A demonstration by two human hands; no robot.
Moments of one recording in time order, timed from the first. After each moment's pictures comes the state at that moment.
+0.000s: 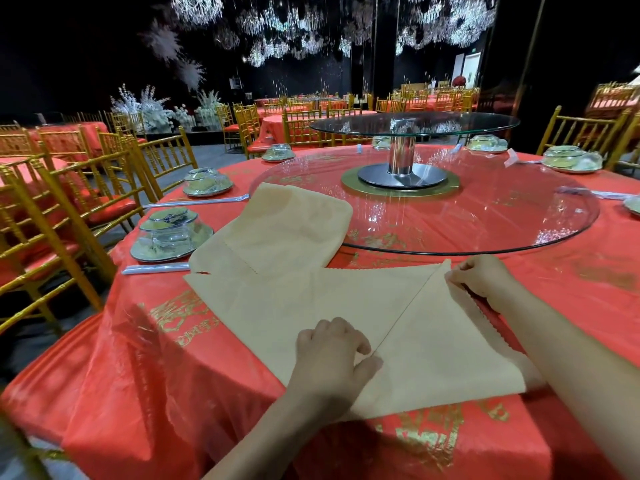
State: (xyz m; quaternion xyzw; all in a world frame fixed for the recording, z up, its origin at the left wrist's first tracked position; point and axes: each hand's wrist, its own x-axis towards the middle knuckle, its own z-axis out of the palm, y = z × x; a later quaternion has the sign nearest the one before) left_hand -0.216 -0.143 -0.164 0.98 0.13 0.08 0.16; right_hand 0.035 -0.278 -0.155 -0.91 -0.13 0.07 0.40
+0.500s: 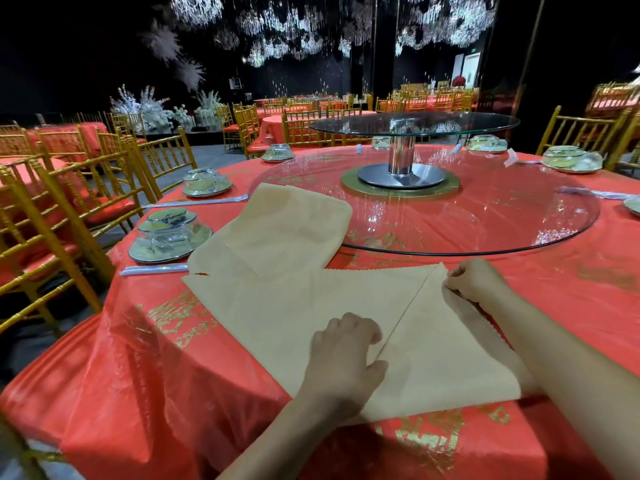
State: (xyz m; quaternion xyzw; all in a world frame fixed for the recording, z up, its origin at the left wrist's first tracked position) left_hand -0.203 -0.148 -0.175 0.97 0.11 0.11 0.18; right_hand 0.036 -0.270 -0.164 -0.94 -0.12 0.05 0.31
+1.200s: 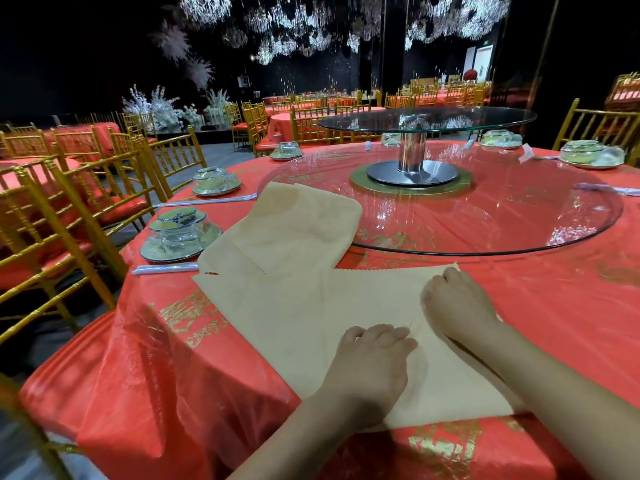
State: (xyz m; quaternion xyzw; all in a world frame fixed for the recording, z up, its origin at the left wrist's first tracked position) left_hand -0.196 -0.153 -0.181 1.00 0.03 0.04 0.07; right_hand -0.029 -0.243 -0.173 -0.95 -0.29 -0.09 0.00
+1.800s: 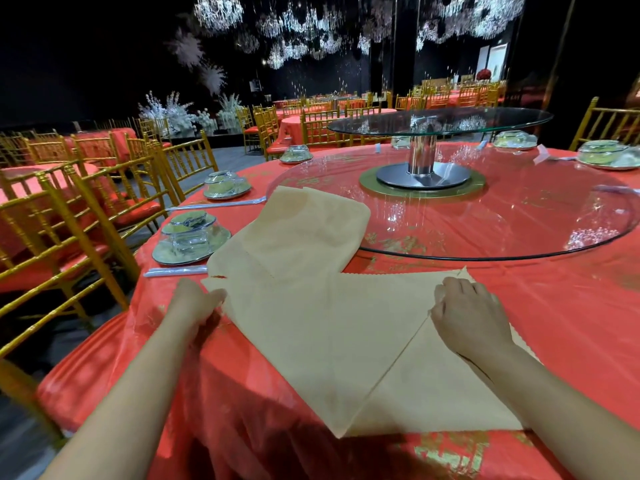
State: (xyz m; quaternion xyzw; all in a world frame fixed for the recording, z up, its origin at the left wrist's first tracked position) left_hand -0.243 0.048 -0.142 0.73 0.53 0.20 0.37; right_hand -0.035 -0.248 -0.184 -0.95 -0.26 -0.13 0.11
